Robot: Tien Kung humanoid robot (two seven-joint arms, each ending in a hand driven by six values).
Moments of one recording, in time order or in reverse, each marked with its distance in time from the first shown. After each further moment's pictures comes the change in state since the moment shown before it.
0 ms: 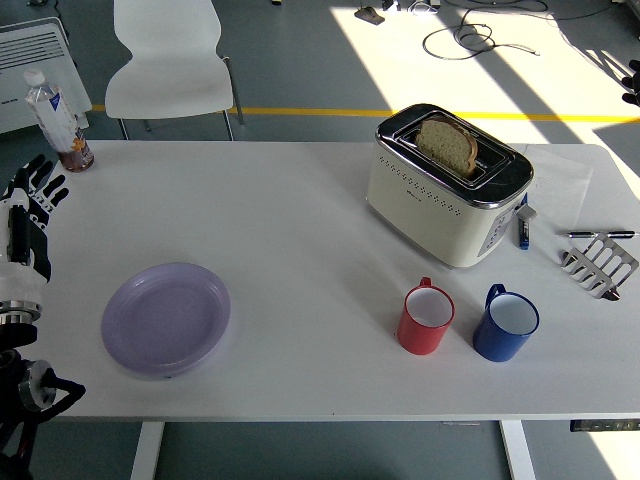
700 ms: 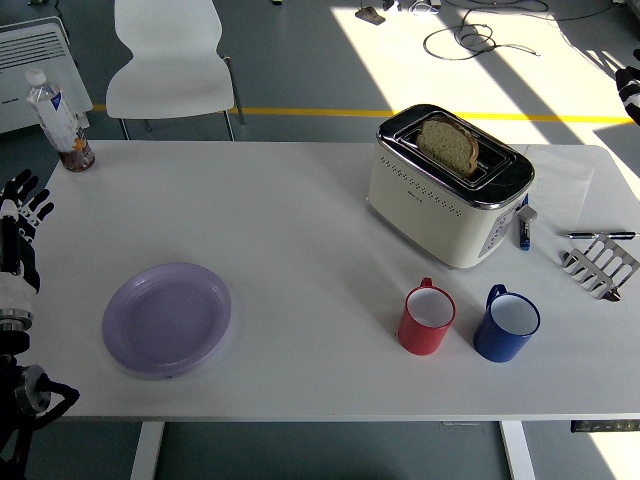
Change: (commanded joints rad) left arm 0.000 -0.006 -0.035 0.115 -0.002 0.033 -0.022; right arm -0.049 0.053 0.015 -0.010 0.196 -0.104 0.062
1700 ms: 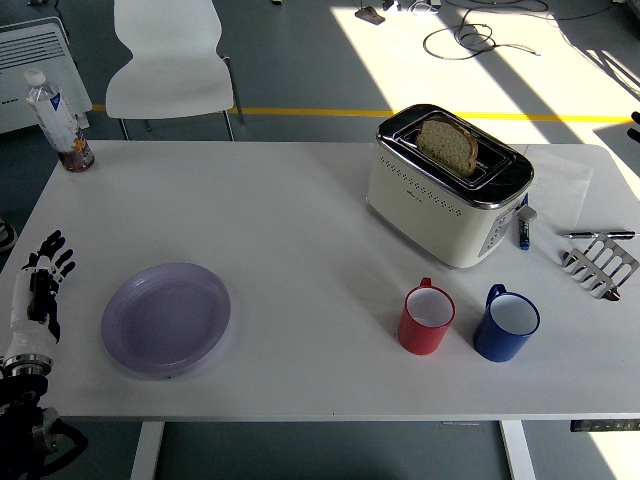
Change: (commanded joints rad) left arm -0.006 0.007 0.100 0.251 0.030 -0.047 -0.103; right arm -0.098 0.044 0.088 0.014 0.103 0.052 -0.014
